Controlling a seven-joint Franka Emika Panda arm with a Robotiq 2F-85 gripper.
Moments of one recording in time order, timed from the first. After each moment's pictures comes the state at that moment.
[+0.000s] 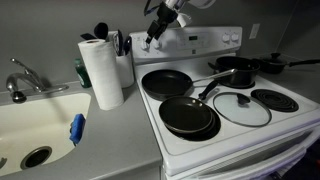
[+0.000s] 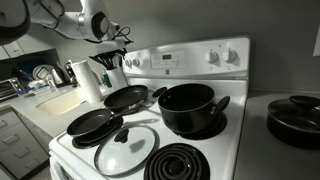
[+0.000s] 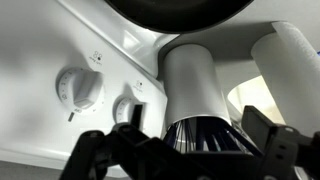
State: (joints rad) arm 0.16 0.55 0.22 -1.27 0.11 2.37 -0.43
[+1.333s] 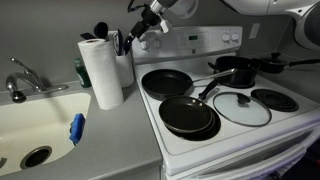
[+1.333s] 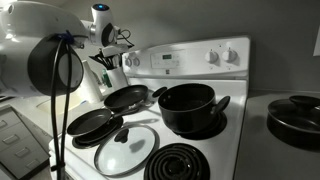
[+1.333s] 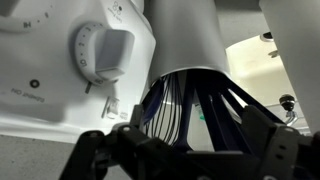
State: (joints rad) arm 0.21 0.92 0.31 -0.74 0.14 2.33 -0.59
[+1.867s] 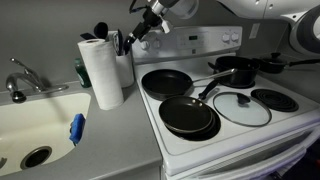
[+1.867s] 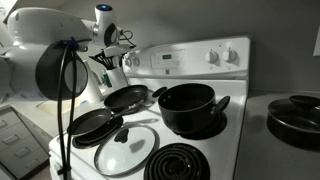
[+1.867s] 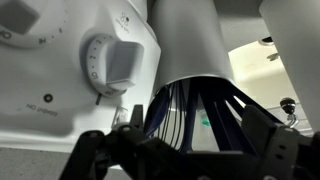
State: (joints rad) arm 0.20 0.96 0.31 -0.66 0.14 2.27 -0.59
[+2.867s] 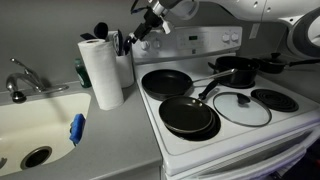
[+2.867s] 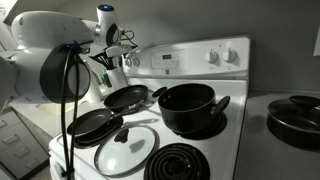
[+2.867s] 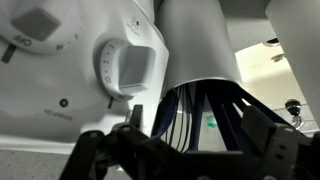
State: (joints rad) arm 0.20 0.99 0.31 -0.62 0.13 2.25 -0.59
